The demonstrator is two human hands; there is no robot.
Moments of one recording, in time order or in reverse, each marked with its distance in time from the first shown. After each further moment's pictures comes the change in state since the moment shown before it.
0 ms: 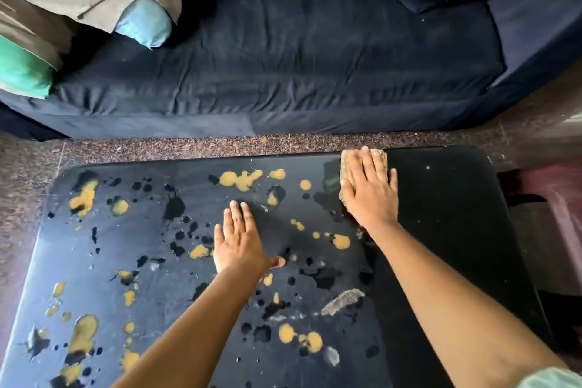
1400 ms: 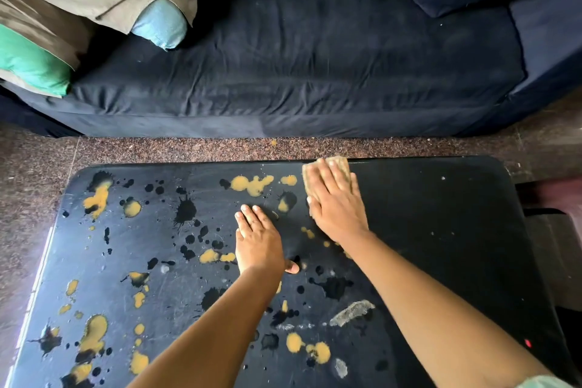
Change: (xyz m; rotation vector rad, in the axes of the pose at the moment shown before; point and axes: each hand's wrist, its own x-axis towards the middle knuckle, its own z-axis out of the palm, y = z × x) left_hand 0.010 0.021 -0.008 0.082 -0.057 -0.035; right_hand -0.002 -0.071 0.007 0.036 -0.028 -0.304
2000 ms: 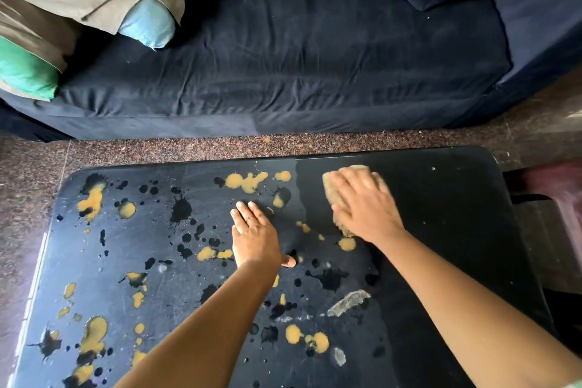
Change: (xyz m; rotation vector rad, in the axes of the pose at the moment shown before) left_hand -0.002 0.000 -0.002 0.014 -0.028 0.009; right_hand -0.033 0.057 -0.013 -0.234 0.030 -0.083
